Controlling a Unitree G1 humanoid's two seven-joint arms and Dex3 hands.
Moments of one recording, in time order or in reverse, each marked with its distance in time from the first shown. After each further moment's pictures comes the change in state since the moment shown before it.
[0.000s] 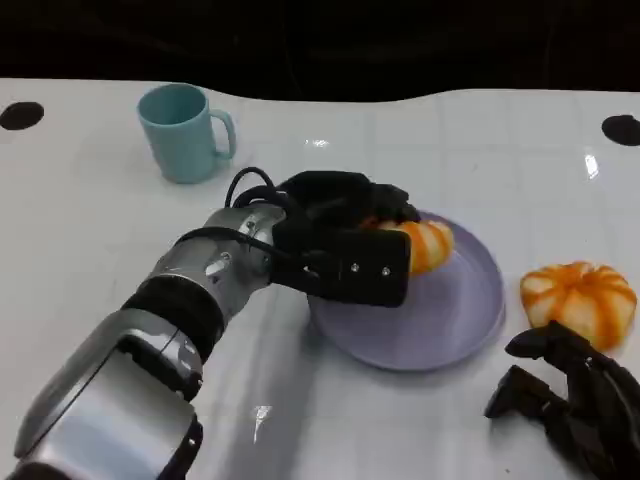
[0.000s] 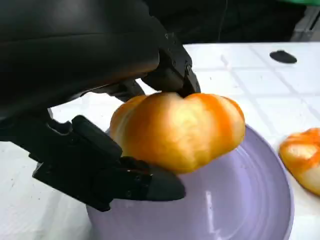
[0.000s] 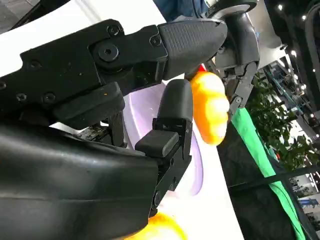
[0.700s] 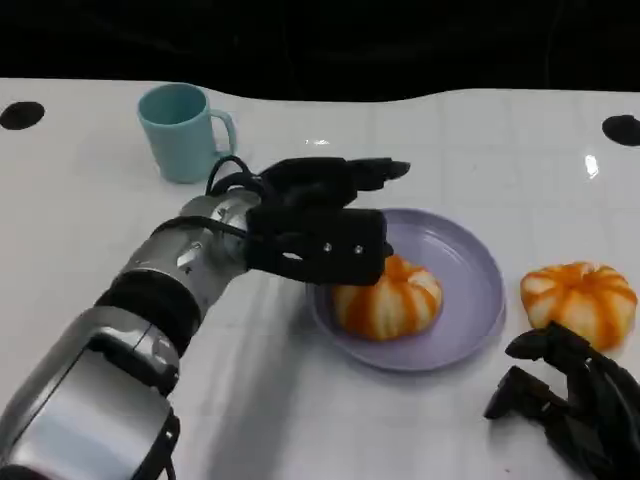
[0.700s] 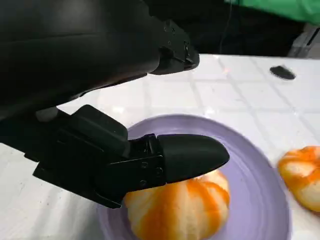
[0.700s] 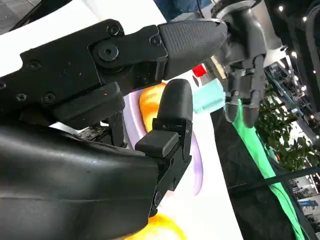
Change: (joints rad) left arm 0.030 0.064 0.079 -0.076 -0.096 -0.052 -0.059; right arm 0.001 0.000 0.002 0.001 -0.003 -0.006 0.004
